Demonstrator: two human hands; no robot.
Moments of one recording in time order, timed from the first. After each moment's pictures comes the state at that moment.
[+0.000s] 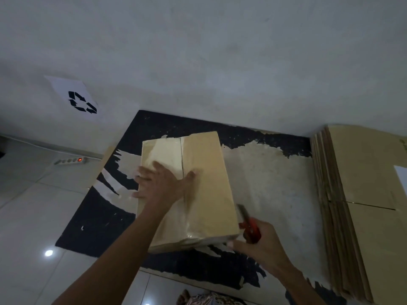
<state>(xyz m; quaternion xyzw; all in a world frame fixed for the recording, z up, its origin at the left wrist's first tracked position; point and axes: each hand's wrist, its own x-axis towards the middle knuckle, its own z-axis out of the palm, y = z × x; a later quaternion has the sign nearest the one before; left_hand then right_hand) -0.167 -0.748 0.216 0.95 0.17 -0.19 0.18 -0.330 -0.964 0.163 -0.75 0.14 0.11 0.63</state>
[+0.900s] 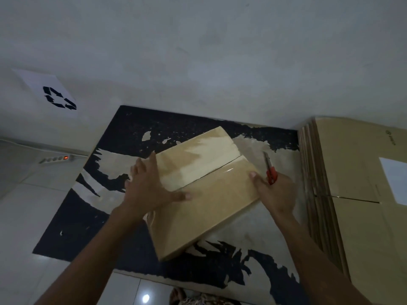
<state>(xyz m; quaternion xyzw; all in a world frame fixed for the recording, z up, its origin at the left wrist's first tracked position) -0.165 -0.753 0.225 0.96 -0.02 -0.21 0.18 -0.239 -1.043 0.174 -0.85 0.35 -0.09 0.39</state>
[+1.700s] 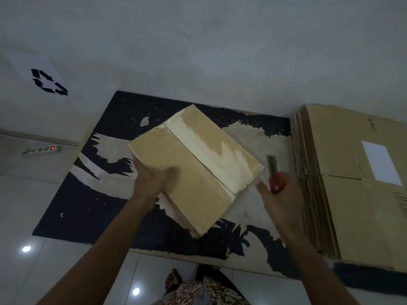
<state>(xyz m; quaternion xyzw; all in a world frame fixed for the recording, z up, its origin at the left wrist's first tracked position) -0.199 -0.732 0.184 0.76 0.20 -0.17 0.59 -0.324 -0.996 0.208 -0.84 0.33 -0.13 0.43</state>
